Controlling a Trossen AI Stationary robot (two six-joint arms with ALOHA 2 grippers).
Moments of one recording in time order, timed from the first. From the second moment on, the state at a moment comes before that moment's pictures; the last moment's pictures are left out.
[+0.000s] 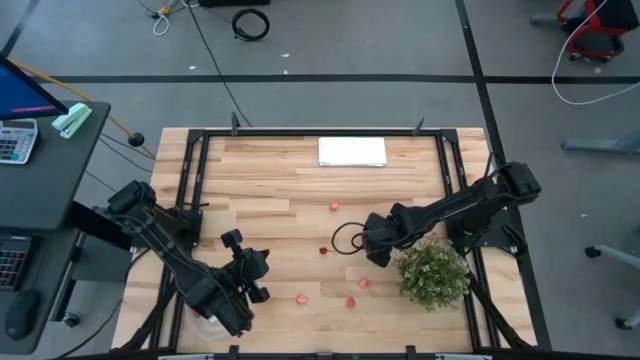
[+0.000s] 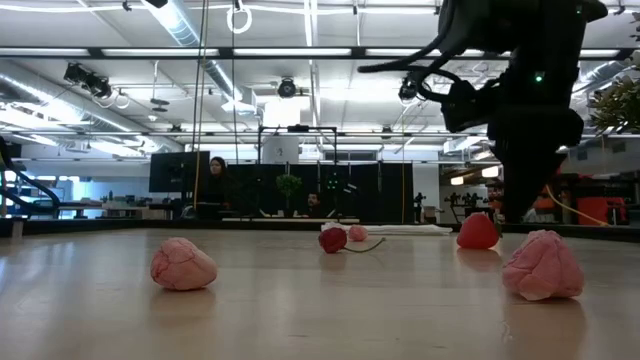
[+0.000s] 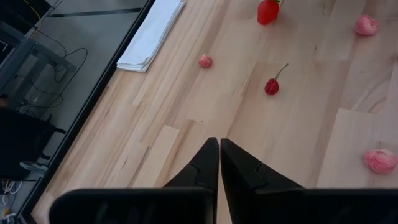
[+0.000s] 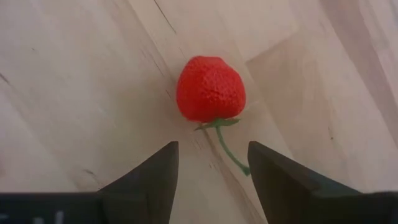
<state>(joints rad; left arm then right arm) -0.78 1.69 1.49 -1.35 -0.92 -1.09 0.26 1.62 0.92 -0.80 0.24 0.78</state>
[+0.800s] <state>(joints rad) -0.78 1.69 1.49 -1.35 -0.92 -1.09 0.19 1.69 0.92 -0.82 0.35 0.70</state>
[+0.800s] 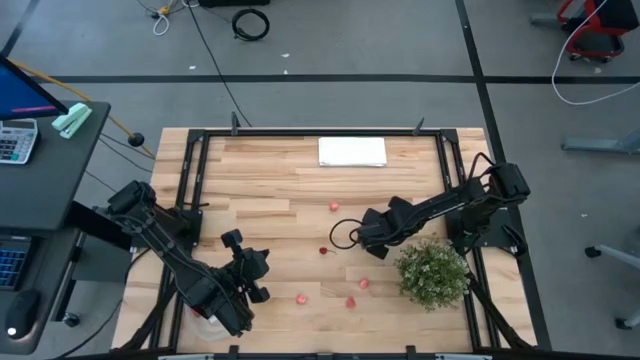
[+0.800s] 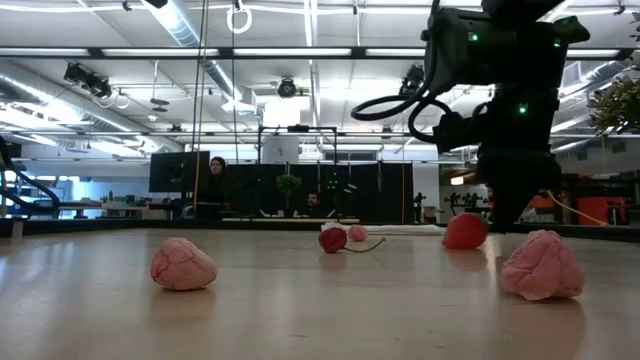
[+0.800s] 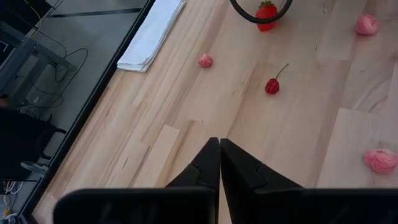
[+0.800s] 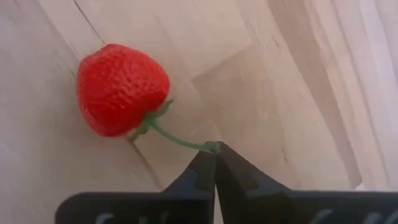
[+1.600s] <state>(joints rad) -0.78 1.69 1.48 -1.33 -0.92 -1.09 0.34 1.43 0.93 -0.73 0.41 0.64</state>
